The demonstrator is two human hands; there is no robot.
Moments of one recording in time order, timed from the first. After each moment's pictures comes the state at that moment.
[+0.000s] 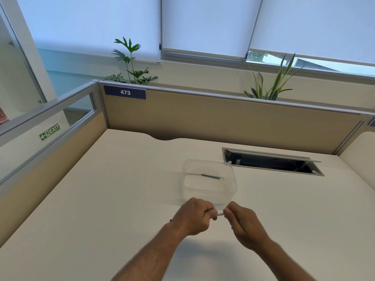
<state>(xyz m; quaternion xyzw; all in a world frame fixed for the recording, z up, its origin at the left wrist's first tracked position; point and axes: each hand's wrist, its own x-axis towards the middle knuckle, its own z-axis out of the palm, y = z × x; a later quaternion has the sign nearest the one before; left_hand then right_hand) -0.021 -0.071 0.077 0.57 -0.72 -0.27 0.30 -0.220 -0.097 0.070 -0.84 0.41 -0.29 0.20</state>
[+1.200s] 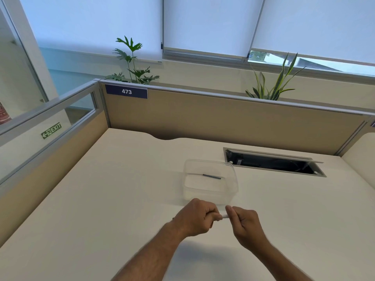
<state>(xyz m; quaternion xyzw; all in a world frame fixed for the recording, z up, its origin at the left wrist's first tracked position) -0.019 -0.070 0.084 0.52 -0.74 -0.29 0.31 -0.207 -0.092 0.072 -0.79 0.44 -0.38 0.21</state>
